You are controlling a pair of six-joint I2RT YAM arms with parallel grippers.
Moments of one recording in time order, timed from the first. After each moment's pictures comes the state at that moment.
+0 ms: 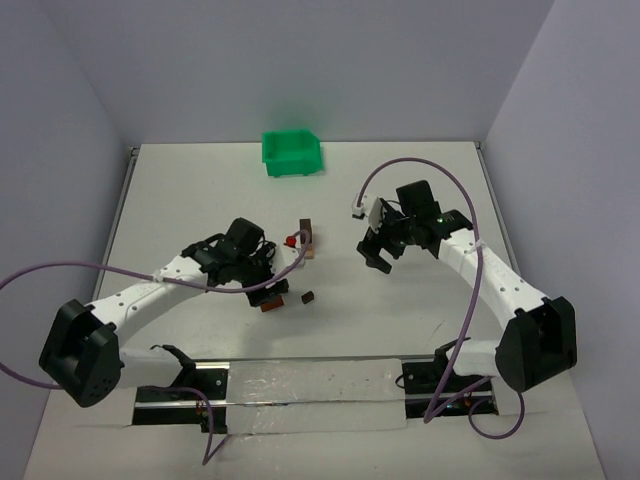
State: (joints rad) left arm -0.67 1.27 0.83 -0.59 0.30 0.54; right arm 0.36 1.28 1.02 -0.68 -0.42 -0.66
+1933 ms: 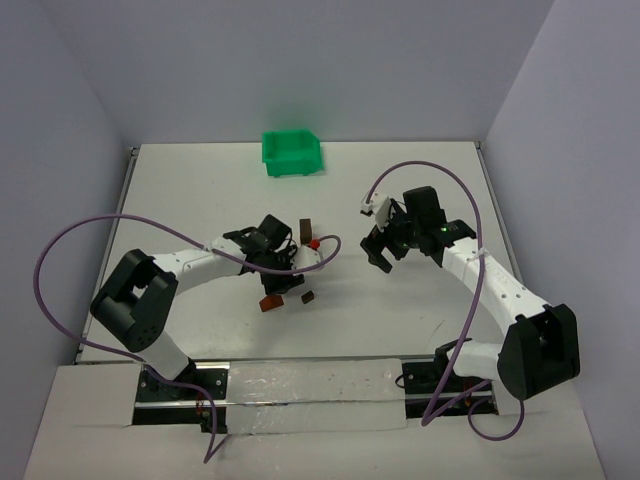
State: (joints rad) left arm -0.71 1.62 0.94 -0.46 0.25 0.66; right arm 0.32 1.24 0.91 -0.54 -0.37 -0.53
